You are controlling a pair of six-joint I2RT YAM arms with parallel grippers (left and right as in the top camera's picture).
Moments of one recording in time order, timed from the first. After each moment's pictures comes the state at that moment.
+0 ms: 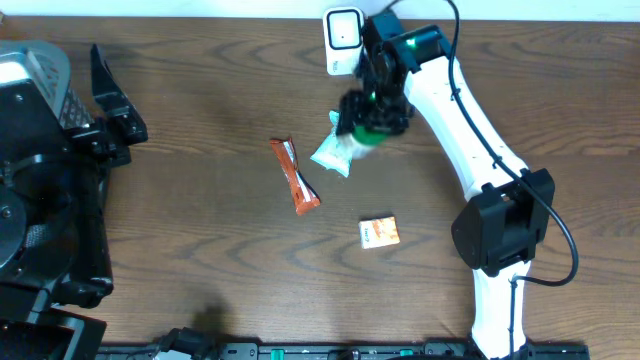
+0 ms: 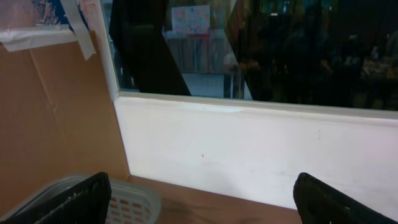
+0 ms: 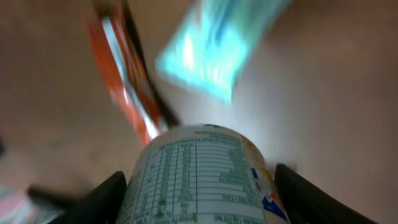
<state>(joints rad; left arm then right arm) -0.26 0.96 1.65 -0.66 -0.53 0.03 0.41 2.18 2.13 -1.34 -0.29 0.37</state>
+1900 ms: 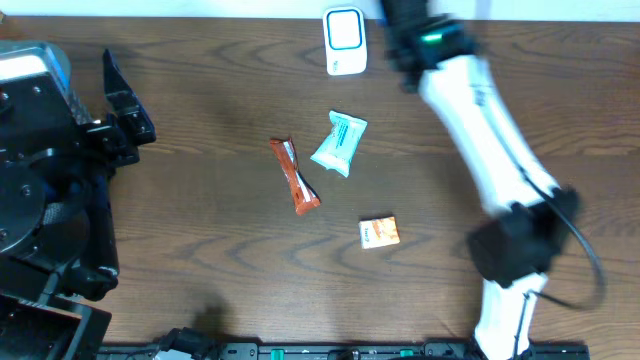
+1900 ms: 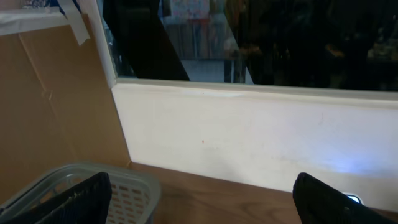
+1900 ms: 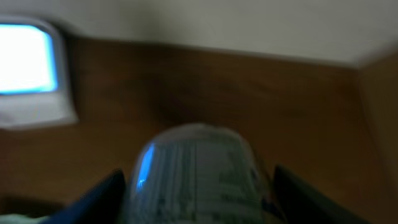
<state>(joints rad) -0.26 0.98 1.65 -0.71 -0.53 0.01 0.34 2.05 2.15 -1.03 0.59 0.18</state>
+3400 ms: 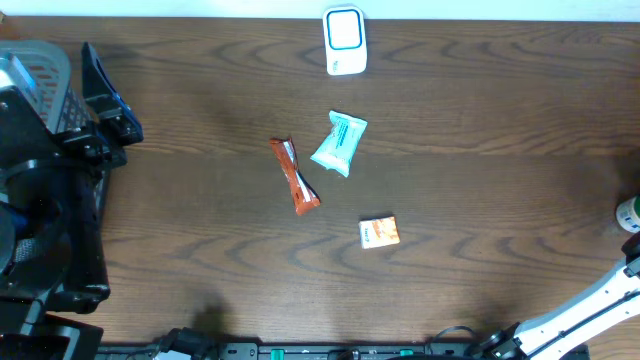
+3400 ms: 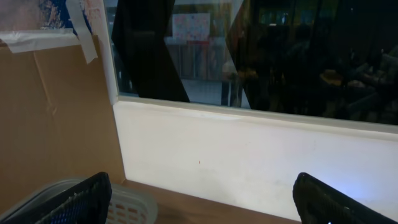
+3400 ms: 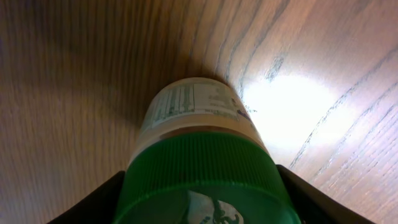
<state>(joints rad) -0.26 0.95 1.65 -0.63 -0.53 0.01 -0.88 2.34 2.08 -1.35 0.01 0.37</state>
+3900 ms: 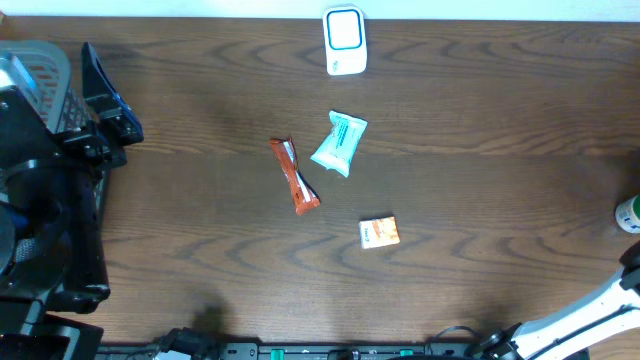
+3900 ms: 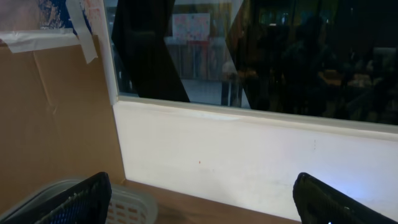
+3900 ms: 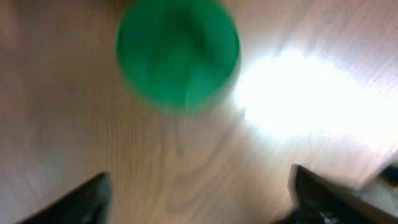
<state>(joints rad) -0.26 0.95 1.65 -0.63 -0.53 0.01 -0.89 2.16 2.08 -1.59 -0.05 0.38</state>
